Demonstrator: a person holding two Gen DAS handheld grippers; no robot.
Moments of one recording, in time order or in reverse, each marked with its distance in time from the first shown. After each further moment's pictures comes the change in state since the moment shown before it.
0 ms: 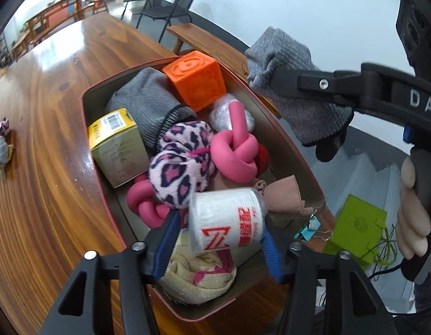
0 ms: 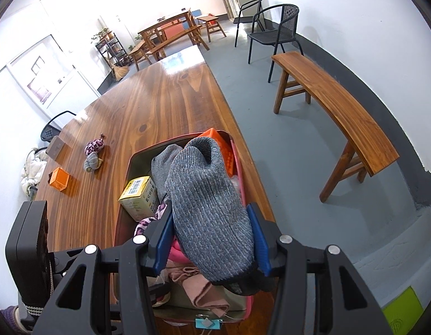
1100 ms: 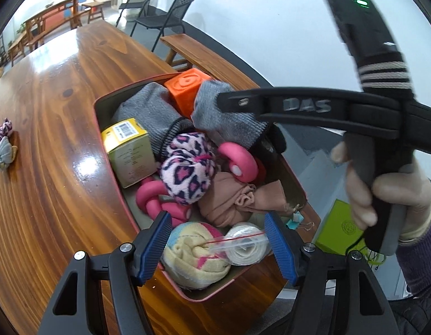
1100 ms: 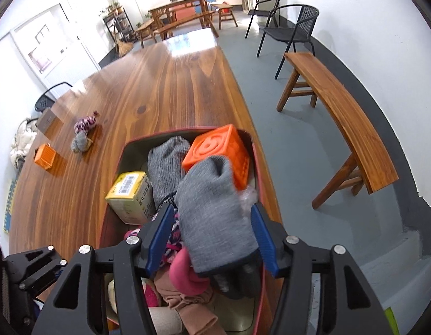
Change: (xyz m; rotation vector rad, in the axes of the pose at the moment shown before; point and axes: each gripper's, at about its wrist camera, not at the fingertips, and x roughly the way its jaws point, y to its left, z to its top) left arm -0.027 0.005 -0.010 0.002 -0.055 -0.059; right arm 0.035 0.022 0.014 -0.119 0.059 -0.063
